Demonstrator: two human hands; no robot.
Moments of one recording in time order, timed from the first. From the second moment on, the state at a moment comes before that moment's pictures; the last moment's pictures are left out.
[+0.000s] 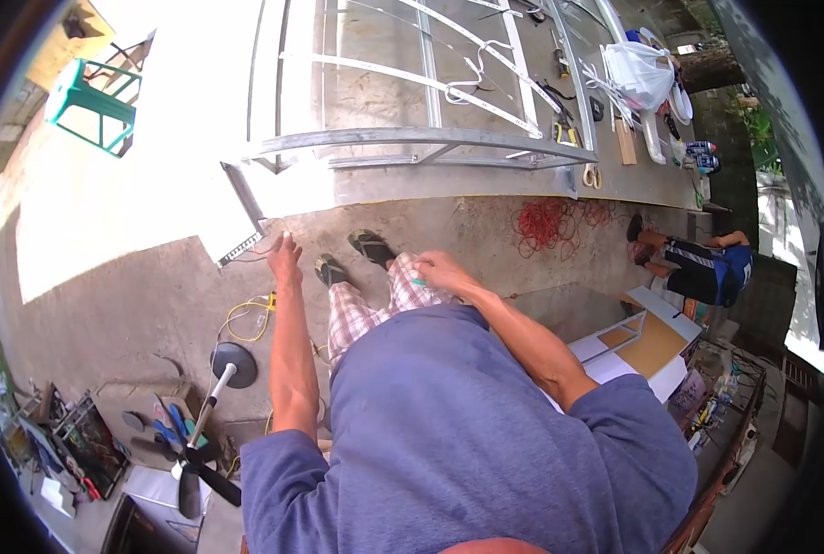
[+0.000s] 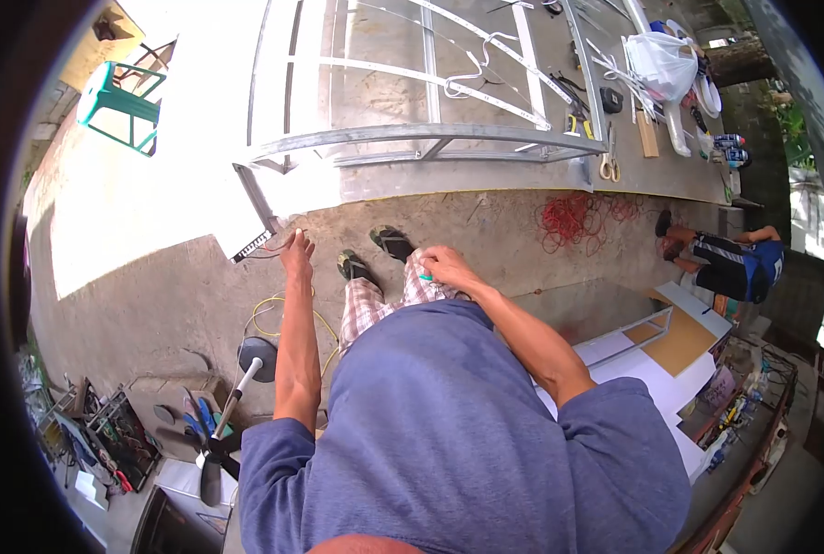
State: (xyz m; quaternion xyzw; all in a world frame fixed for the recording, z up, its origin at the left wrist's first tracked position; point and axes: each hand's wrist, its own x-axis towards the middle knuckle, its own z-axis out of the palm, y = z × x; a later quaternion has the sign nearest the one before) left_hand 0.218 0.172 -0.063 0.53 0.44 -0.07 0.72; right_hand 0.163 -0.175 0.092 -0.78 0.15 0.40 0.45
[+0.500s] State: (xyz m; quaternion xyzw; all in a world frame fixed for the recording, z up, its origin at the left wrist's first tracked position) left_hand 0.174 0.180 -0.052 0.55 0.38 -0.18 0.72; right_hand 0.324 -0.244 0.292 -0.90 0.03 0.01 0.44
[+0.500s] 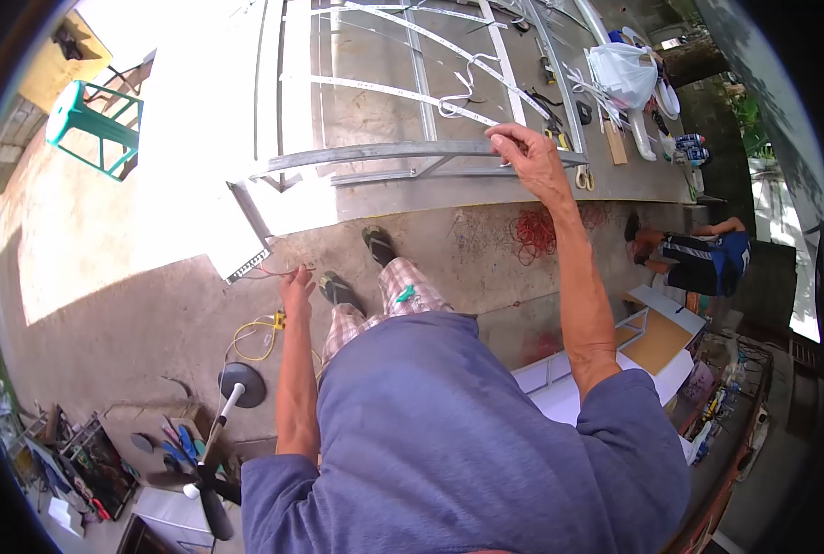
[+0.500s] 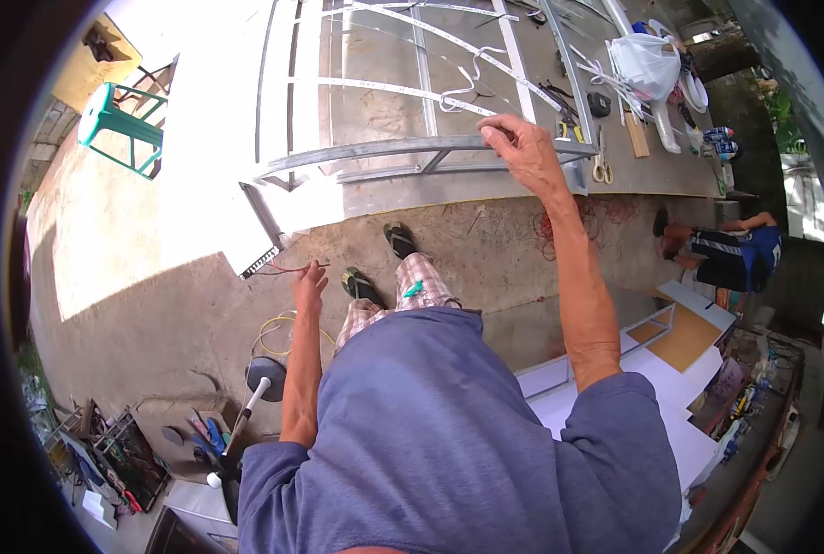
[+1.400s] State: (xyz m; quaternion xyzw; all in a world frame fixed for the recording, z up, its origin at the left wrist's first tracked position) left_hand 0.167 0.098 0.065 0.19 0.41 -0.04 0.89; right_hand 0.269 -0.133 0.130 -0.31 0.28 0.61 0.68
